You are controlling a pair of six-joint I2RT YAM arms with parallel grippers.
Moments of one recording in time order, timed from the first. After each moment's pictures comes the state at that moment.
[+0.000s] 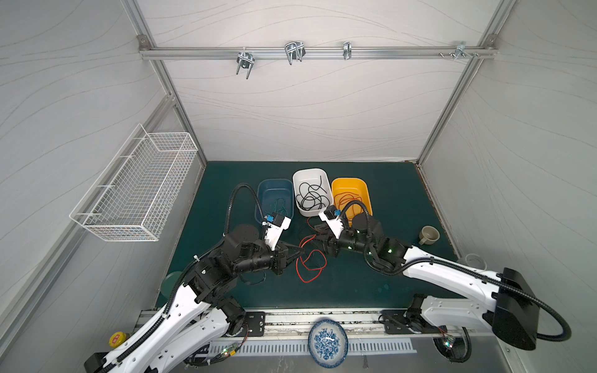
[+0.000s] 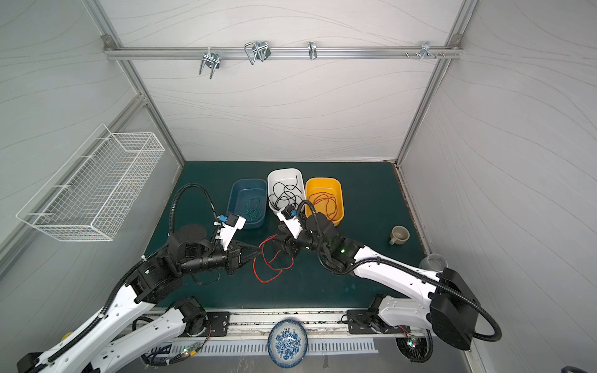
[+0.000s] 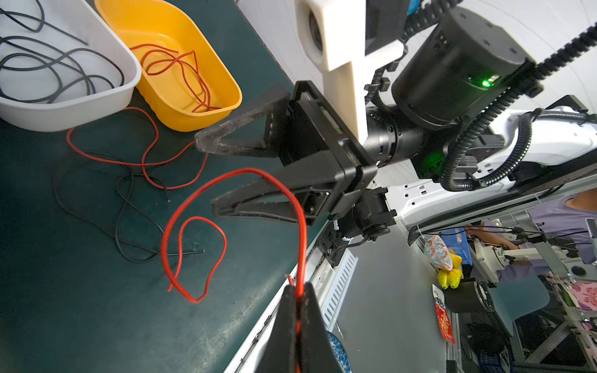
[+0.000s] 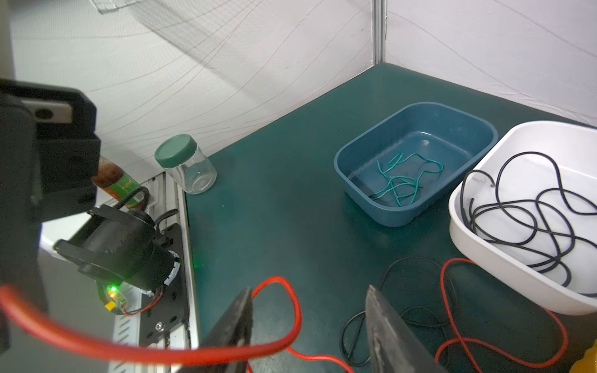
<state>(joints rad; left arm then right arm) -0.72 0.65 0.78 -0.57 0.45 -0.53 0.98 1.18 0.75 0.12 -0.25 0.15</state>
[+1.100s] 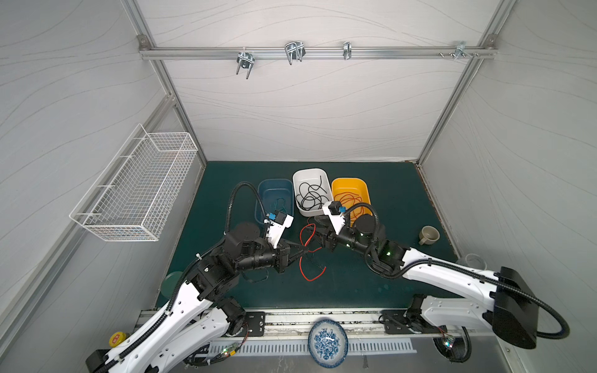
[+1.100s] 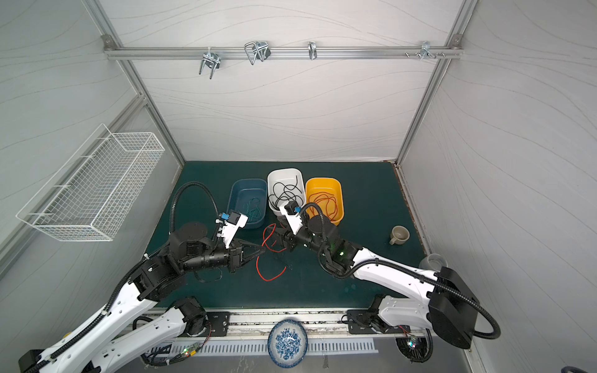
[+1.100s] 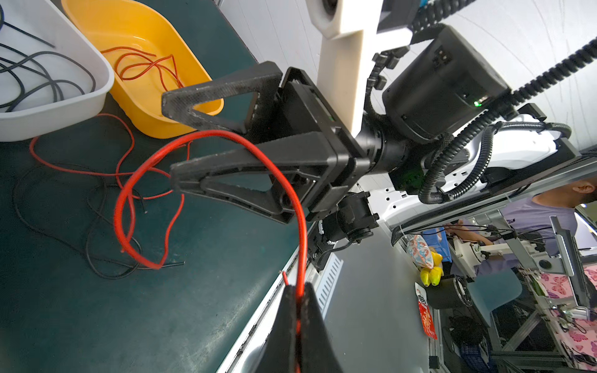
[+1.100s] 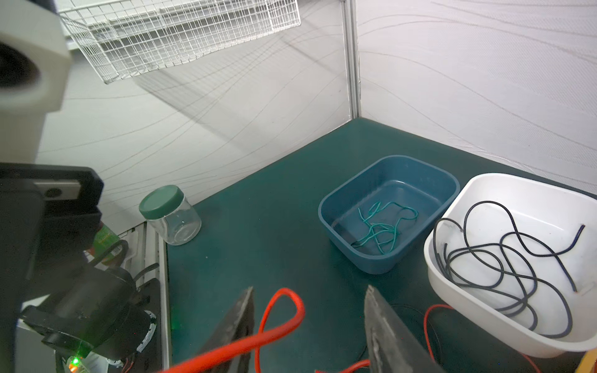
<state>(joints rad) -0.72 0.68 0.78 -0.51 0.50 -0.55 1.00 1.18 0.71 0.32 -0.13 0.16</state>
